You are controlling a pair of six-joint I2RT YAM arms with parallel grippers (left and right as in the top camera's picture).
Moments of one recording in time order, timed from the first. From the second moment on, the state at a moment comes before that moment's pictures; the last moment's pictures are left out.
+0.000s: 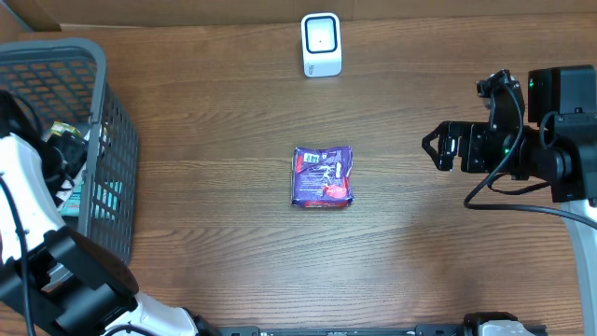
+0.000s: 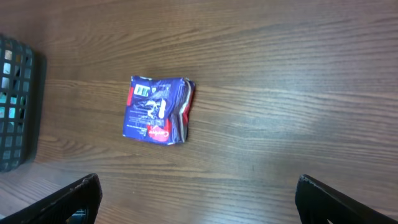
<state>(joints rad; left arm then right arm) 0.65 1.81 1.59 -1.13 -0.05 -0.48 0.05 1.30 1.53 -1.28 -0.37 0.10</state>
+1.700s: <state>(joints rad) 0.59 1.62 2.03 -1.28 0.15 -0.20 0.05 1.30 1.53 -1.28 -0.41 0.10</state>
